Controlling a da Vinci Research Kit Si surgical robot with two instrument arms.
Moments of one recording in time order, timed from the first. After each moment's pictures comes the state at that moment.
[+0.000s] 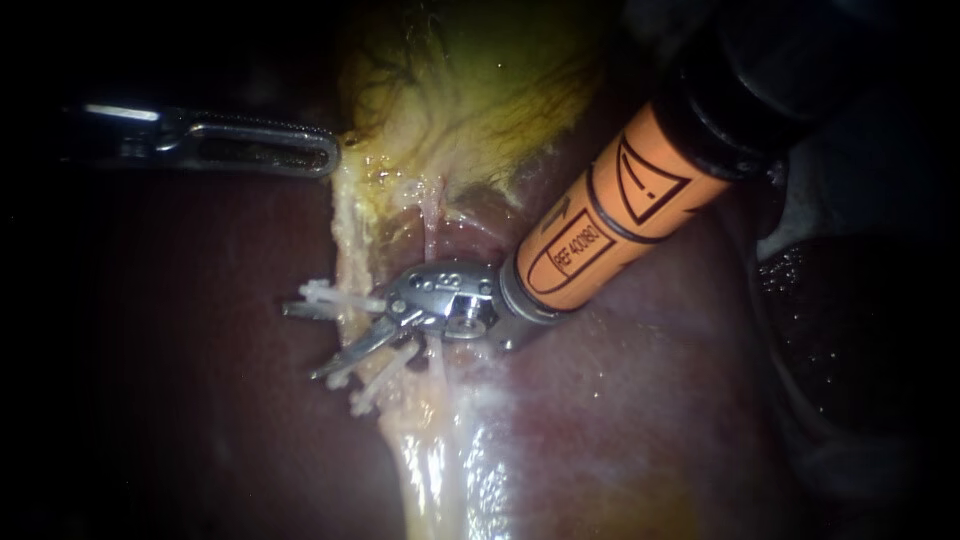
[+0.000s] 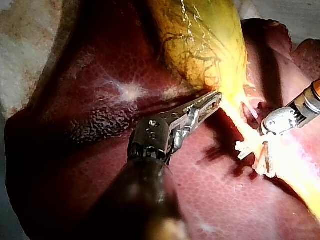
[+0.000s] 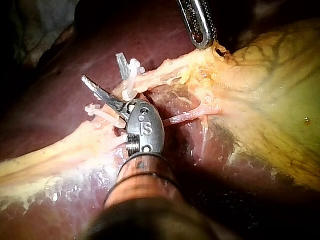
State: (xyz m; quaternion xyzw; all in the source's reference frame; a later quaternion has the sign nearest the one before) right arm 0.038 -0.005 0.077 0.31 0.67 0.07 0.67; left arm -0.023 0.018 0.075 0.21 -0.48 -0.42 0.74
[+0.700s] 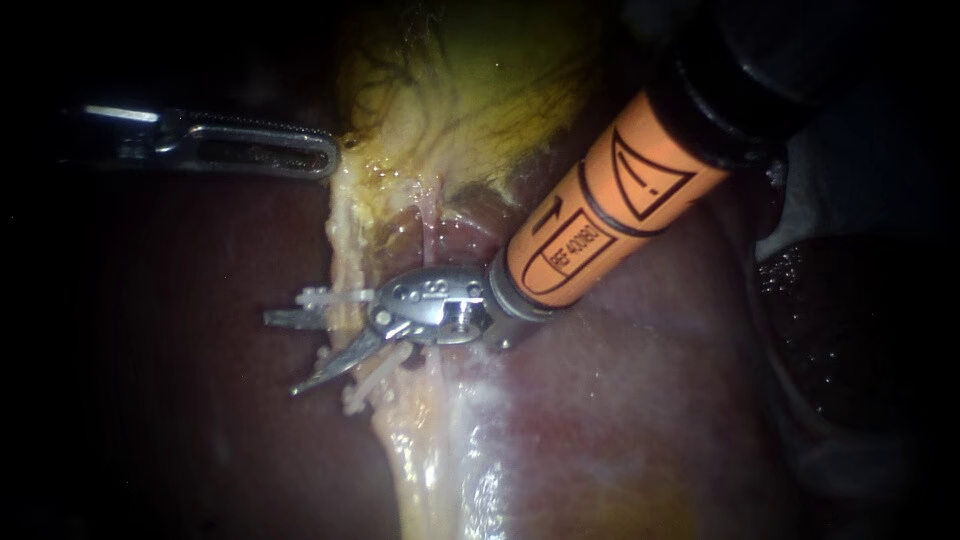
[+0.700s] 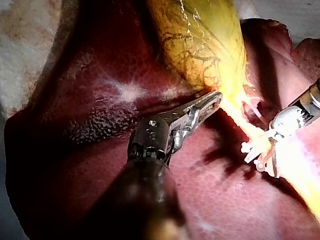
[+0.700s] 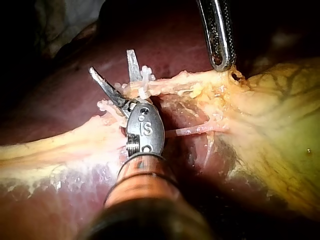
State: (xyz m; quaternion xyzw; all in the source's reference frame) right arm 0.038 -0.004 0.072 0.28 0.68 0.06 0.67; left arm -0.023 0.018 0.075 0.21 -0.48 -0.42 0.74
